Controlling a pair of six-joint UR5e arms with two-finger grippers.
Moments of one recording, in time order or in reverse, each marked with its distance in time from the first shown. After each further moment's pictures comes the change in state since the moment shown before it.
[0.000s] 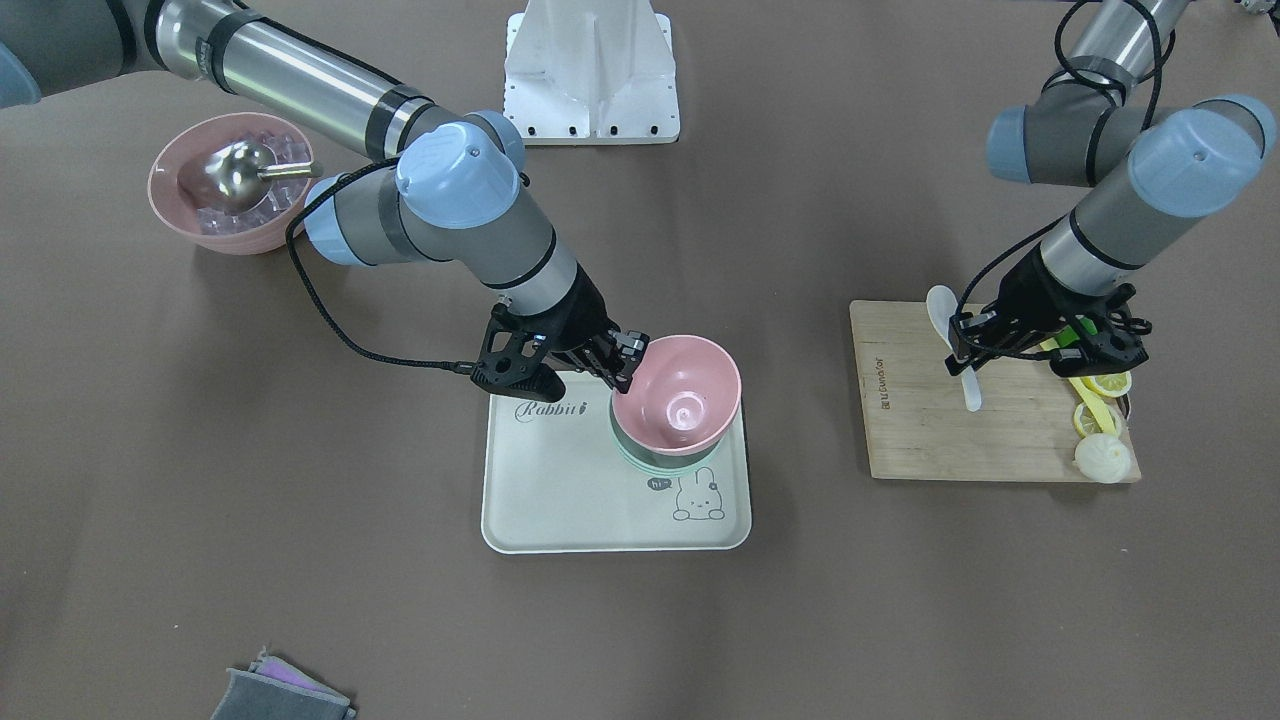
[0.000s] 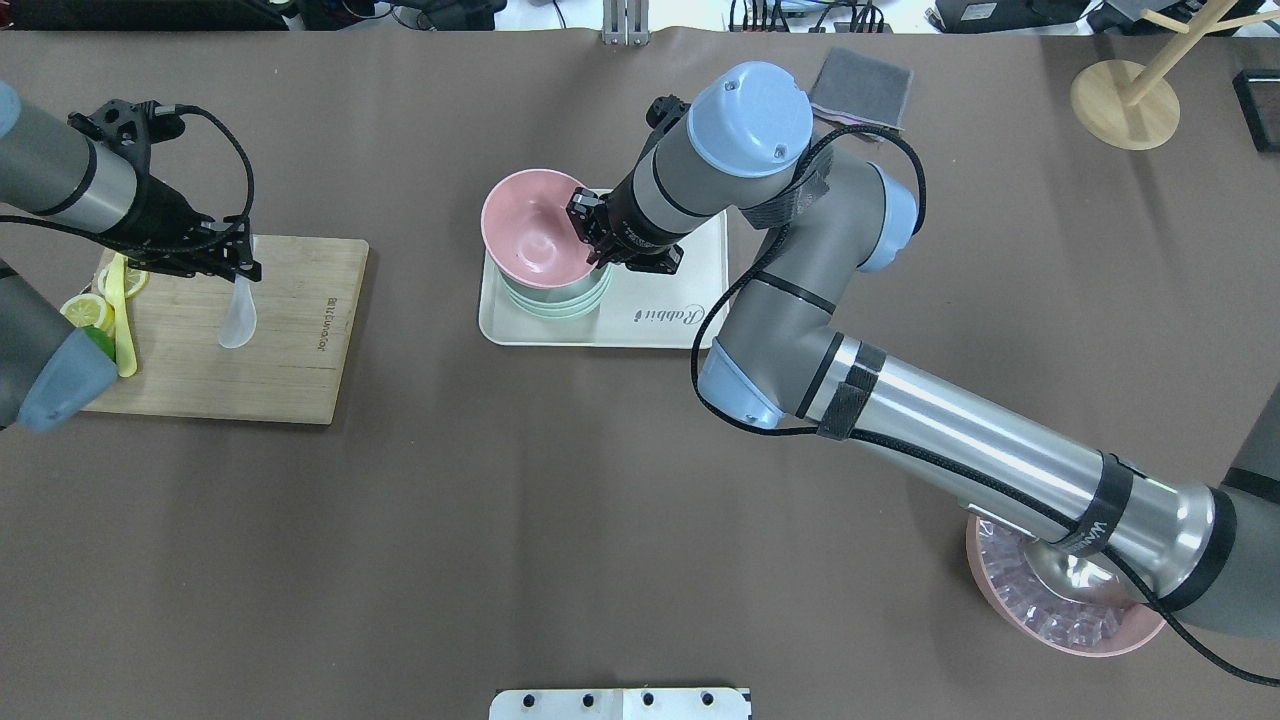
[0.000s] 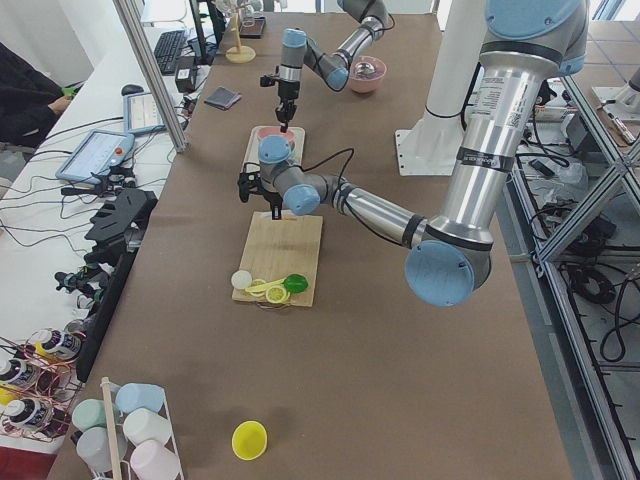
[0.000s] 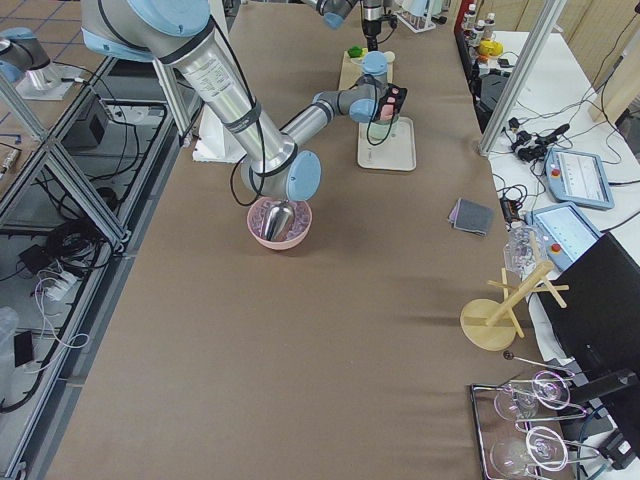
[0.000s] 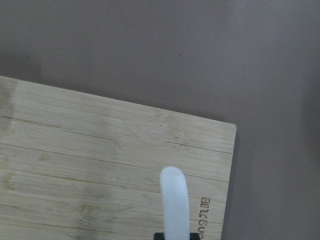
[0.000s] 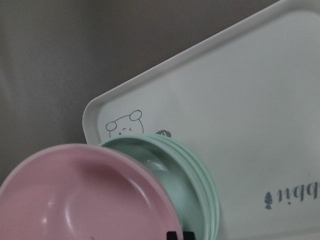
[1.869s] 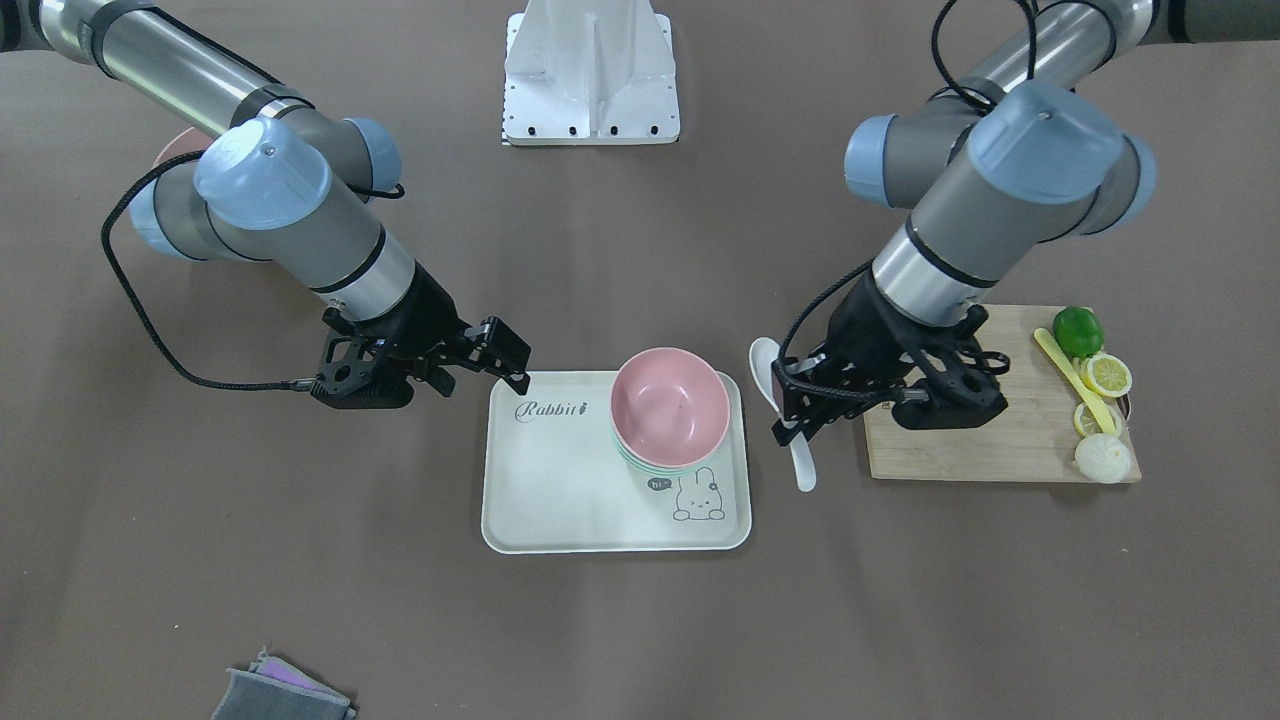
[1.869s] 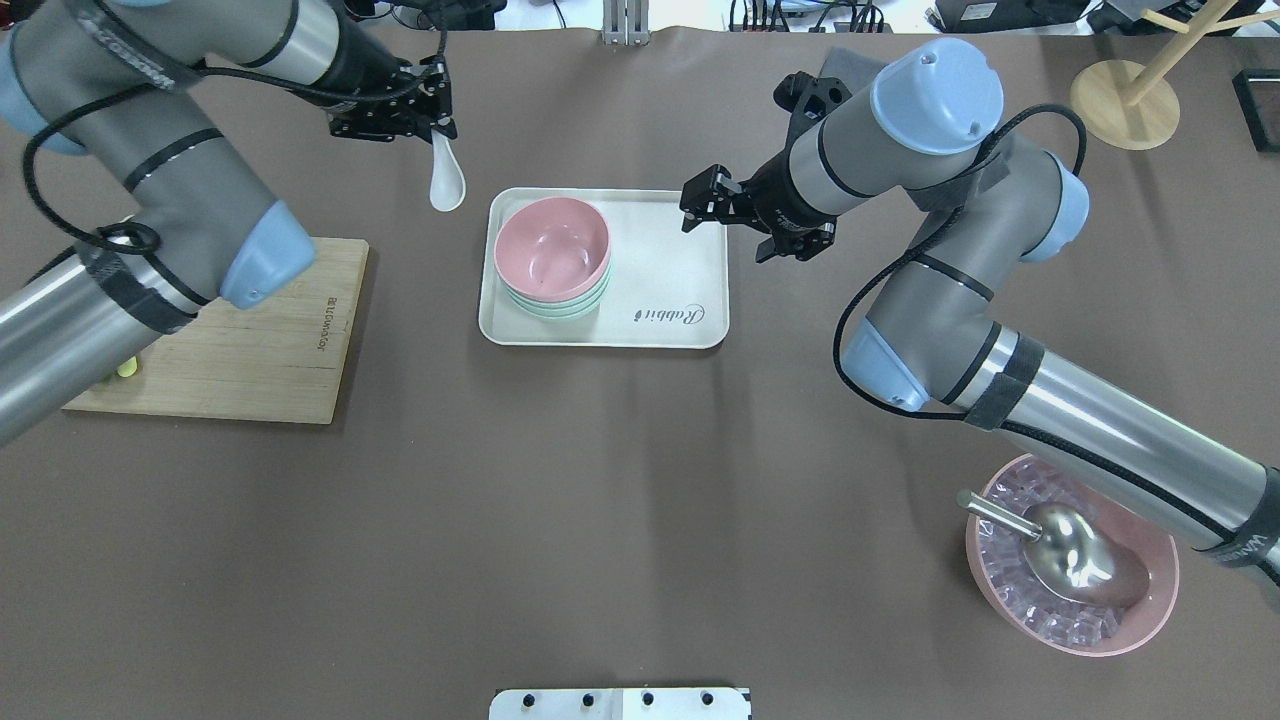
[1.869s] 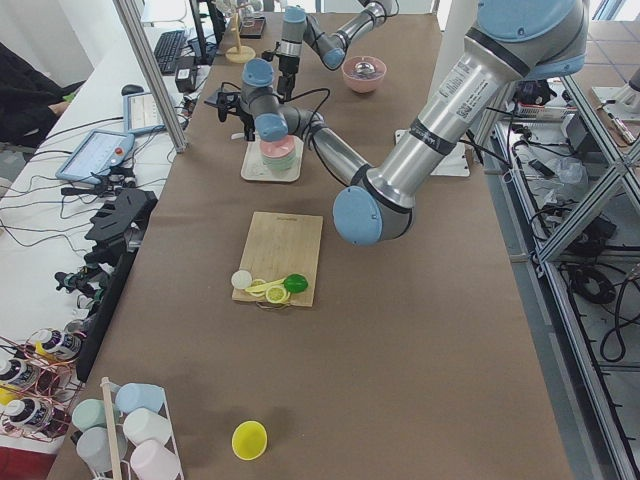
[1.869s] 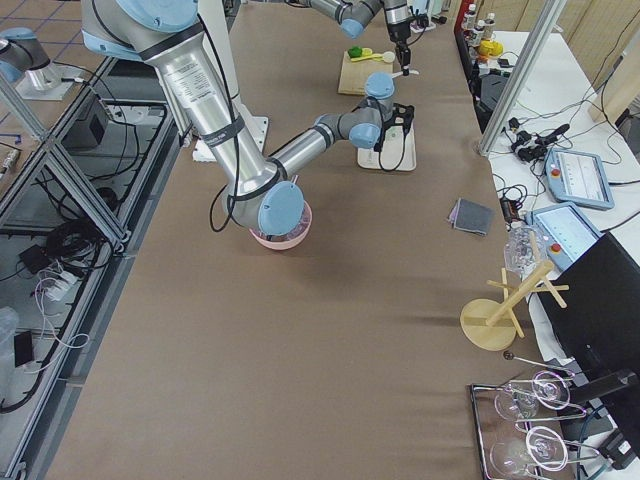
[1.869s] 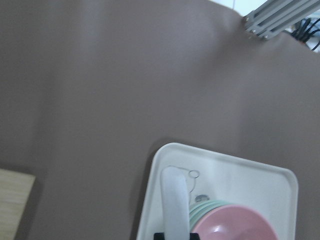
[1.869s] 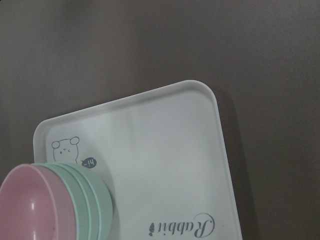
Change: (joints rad) left arm 0.067 -0.461 0.191 -0.063 0.169 -0.242; right arm 0.128 -0.241 0.193 0.000 0.107 -0.247
